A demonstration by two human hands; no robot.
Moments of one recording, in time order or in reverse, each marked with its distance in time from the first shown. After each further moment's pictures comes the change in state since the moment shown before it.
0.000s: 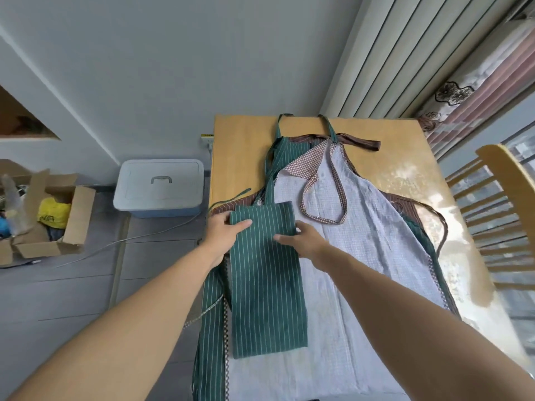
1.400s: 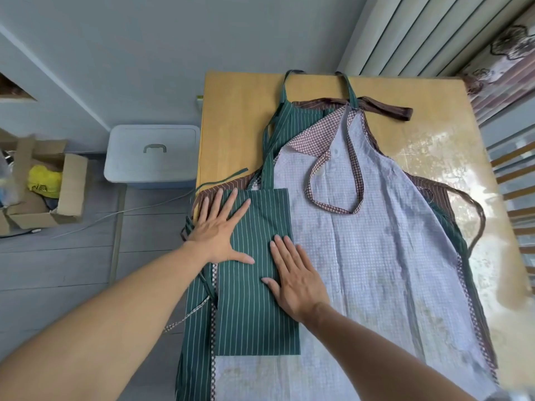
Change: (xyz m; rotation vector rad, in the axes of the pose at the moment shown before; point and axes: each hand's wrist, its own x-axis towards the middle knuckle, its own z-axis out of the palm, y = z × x) left_hand 0.072 -0.072 0.000 1.437 -0.344 0.360; right_hand 0.022 0.128 0.043 -1.290 0.139 -0.548
